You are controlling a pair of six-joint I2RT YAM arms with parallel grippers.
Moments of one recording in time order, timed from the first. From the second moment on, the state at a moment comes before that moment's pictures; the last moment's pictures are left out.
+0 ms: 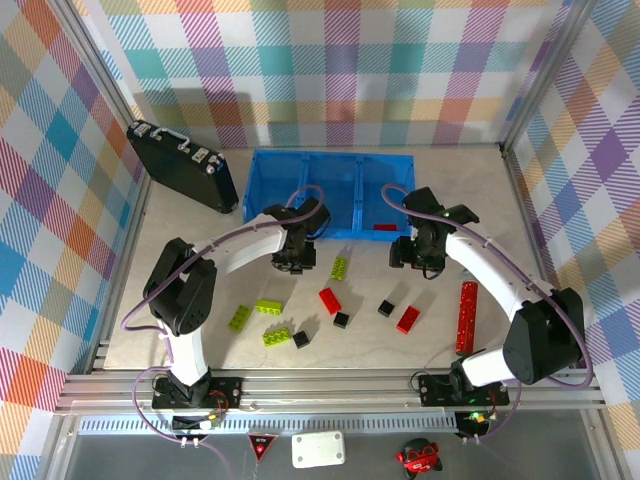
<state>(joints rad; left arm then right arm) -0.66 1.85 1.44 -0.97 -0.15 -0.61 0.40 1.41 1.14 -1.05 0.00 0.47</state>
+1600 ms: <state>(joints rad) -0.32 2.36 2.10 -1.03 -0.04 -0.26 0.40 1.25 1.14 -1.18 0.05 0.53</state>
